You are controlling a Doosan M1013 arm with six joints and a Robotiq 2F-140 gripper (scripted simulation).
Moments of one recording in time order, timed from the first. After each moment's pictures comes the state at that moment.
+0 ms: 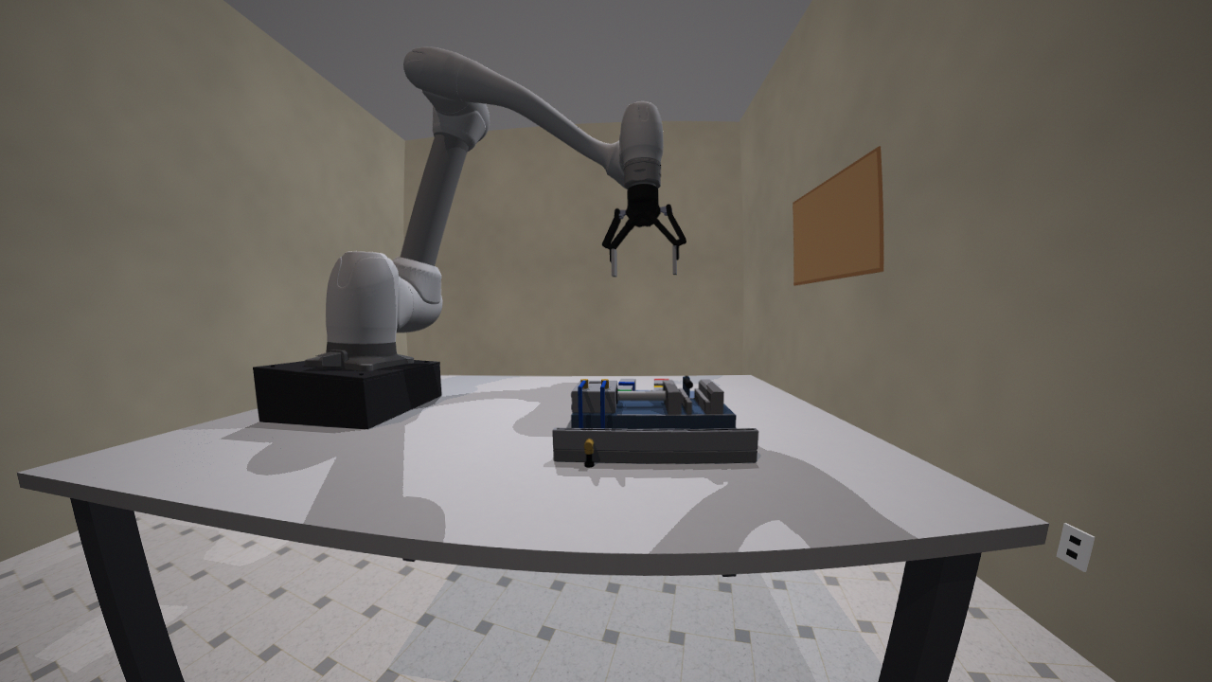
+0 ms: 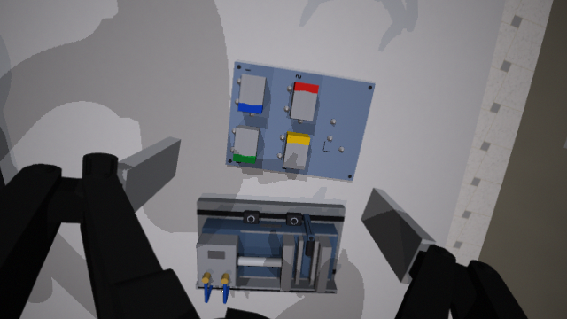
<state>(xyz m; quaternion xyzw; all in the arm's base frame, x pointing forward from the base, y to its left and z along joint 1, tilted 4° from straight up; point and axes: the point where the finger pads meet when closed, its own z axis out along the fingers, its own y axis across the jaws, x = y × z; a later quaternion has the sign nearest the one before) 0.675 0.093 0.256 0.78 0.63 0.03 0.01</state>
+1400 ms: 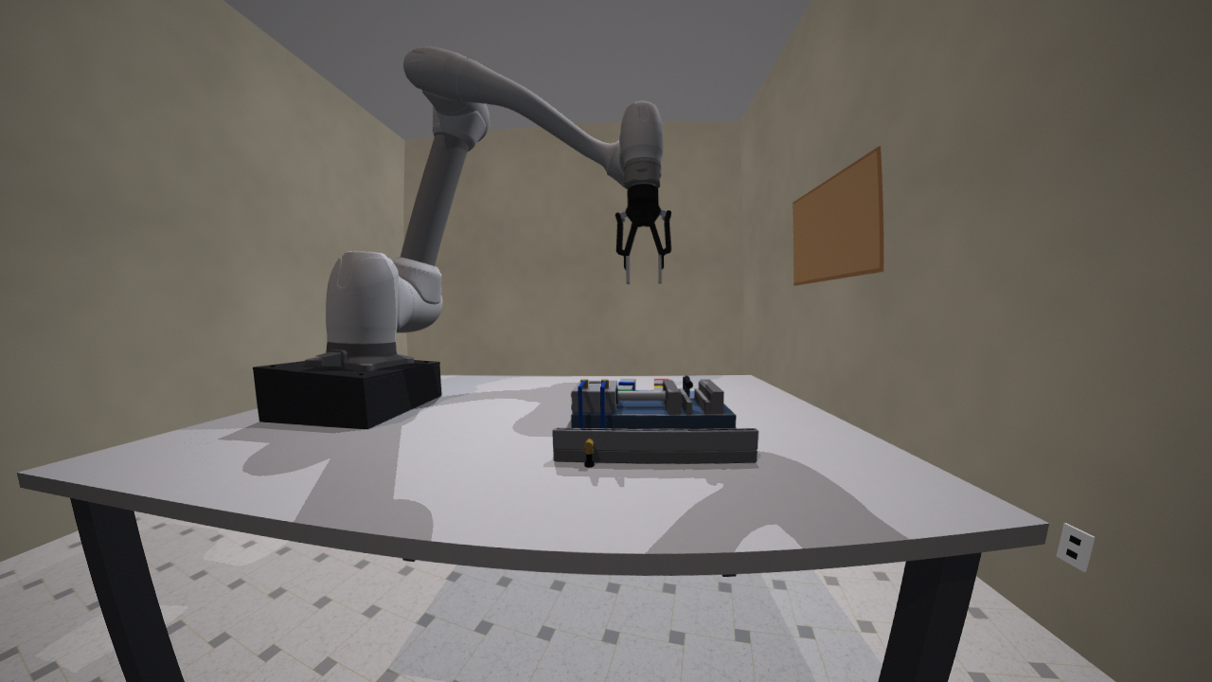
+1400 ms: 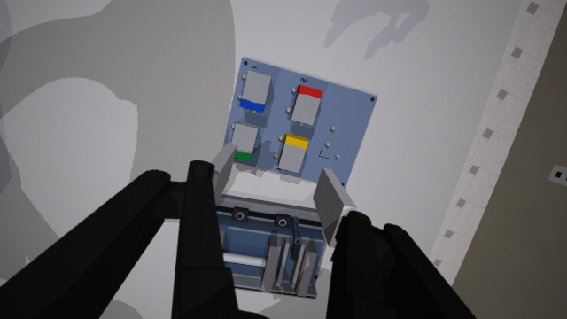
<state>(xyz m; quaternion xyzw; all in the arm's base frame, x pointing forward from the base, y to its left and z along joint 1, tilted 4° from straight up) 0.675 0.093 0.256 0.74 0.67 0.03 0.01</state>
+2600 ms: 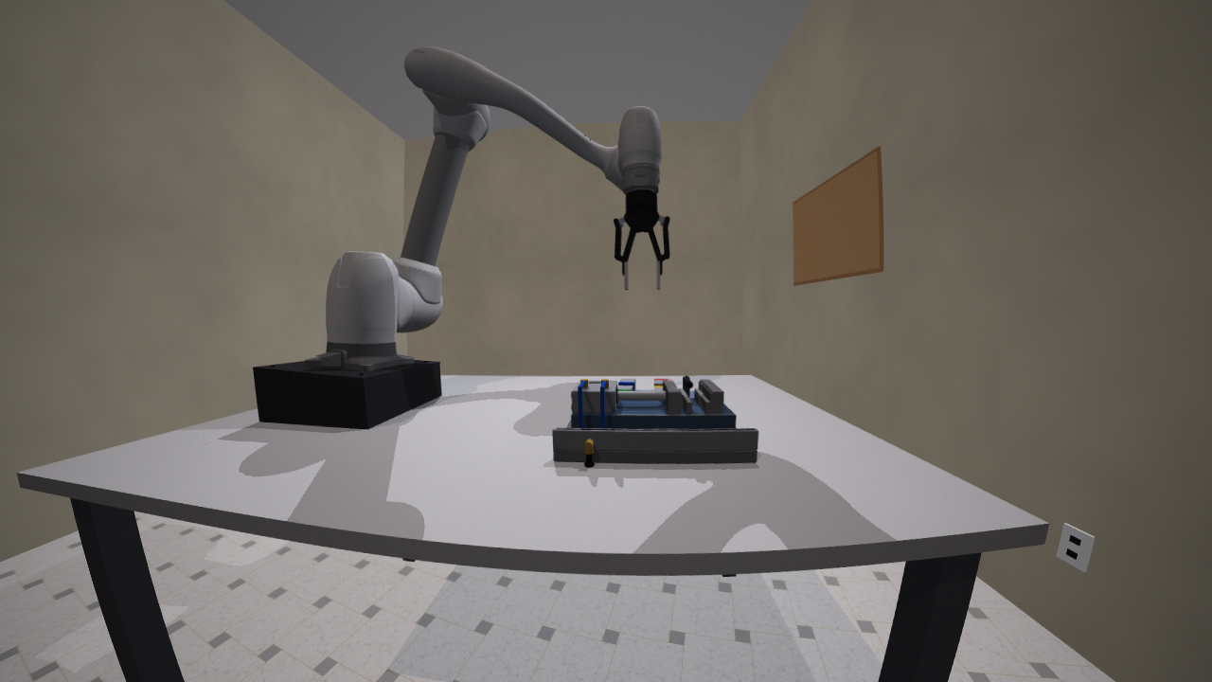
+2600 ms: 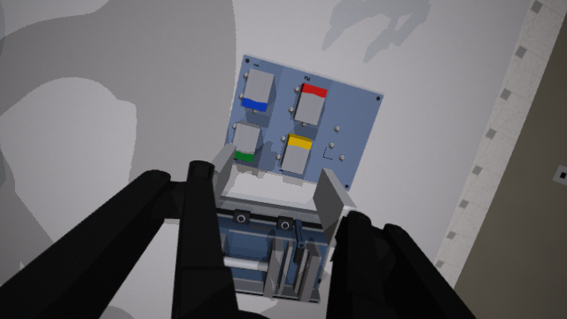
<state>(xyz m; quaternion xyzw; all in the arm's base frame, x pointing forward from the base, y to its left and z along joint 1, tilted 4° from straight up) 0.672 0.090 0.241 0.74 0.67 0.03 0.01</state>
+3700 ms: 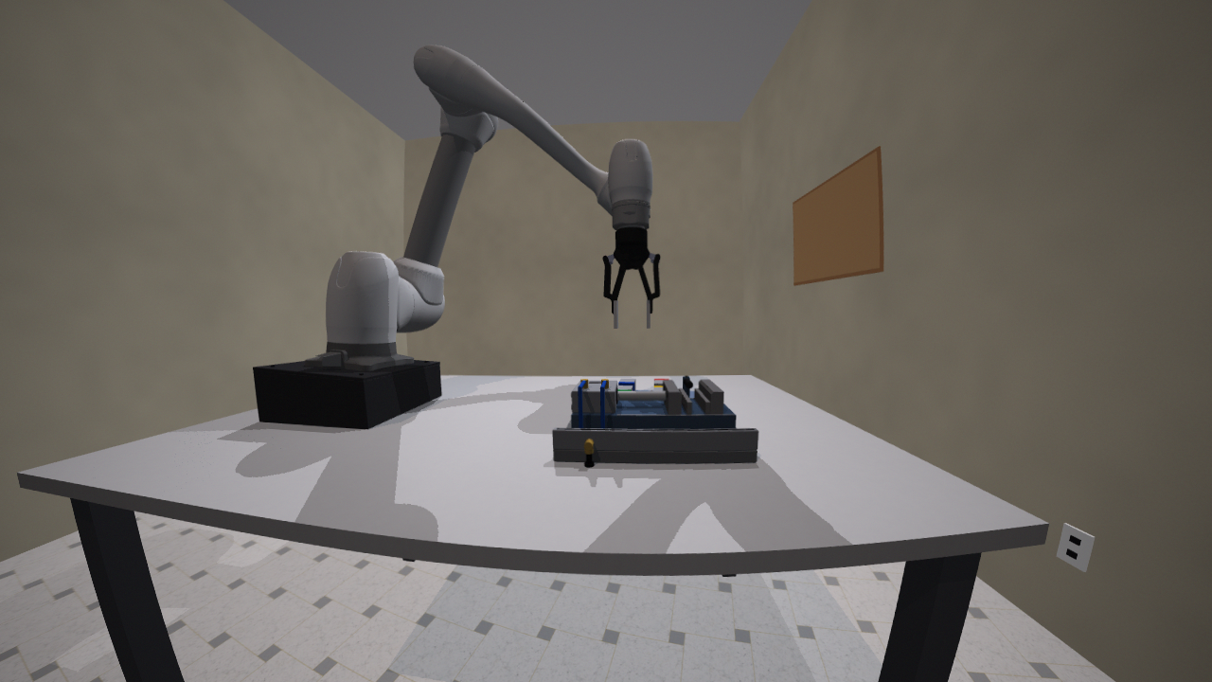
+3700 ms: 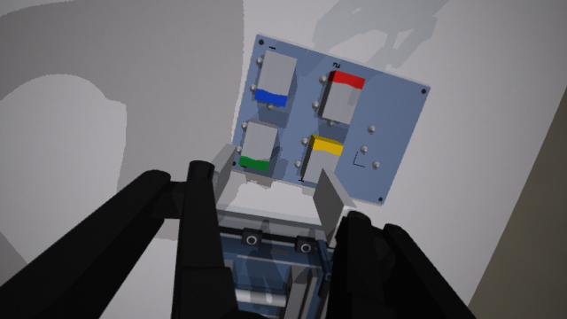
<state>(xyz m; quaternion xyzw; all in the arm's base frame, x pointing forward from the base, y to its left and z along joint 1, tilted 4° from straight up) 0.652 0.073 0.147 0.74 0.67 0.03 0.01</state>
